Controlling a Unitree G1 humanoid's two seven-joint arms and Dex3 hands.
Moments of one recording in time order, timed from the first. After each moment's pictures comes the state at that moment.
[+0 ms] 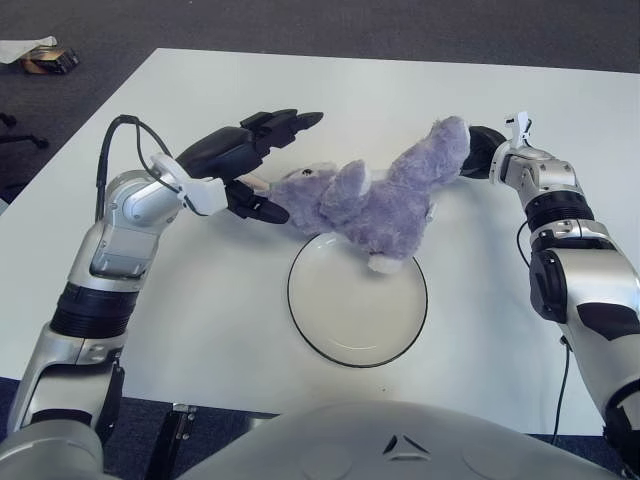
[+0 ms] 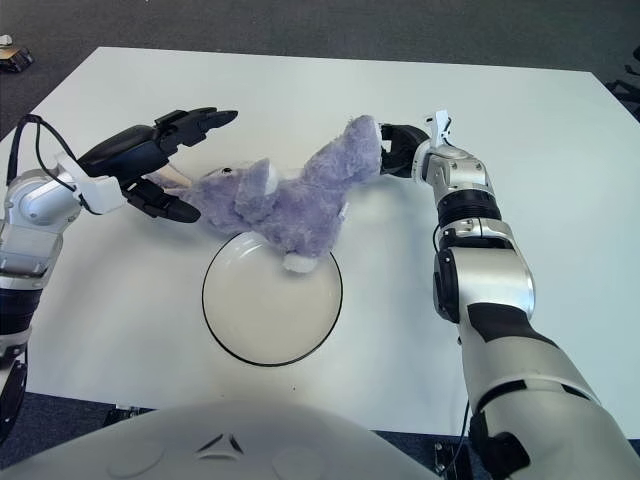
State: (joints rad) left arm -0.34 0.63 -0.06 -0.18 0.24 -0.32 -0.59; right arm -0.93 -0.39 -0.07 1.00 0.13 0.37 0.55
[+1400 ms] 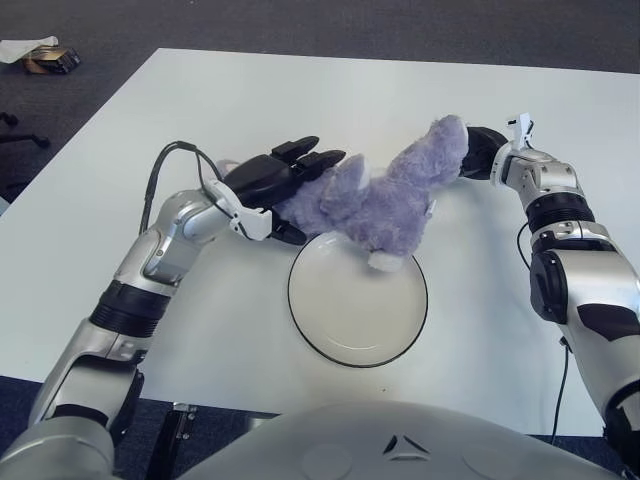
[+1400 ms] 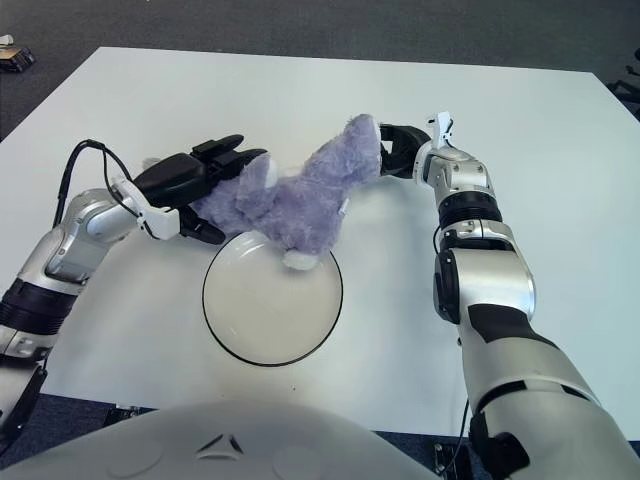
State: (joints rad) left arm -0.35 0.56 -0.24 -0.03 0.54 -0.43 -0.41; right arm -0.92 -0.39 -0.08 1.01 0.13 0.36 0.56
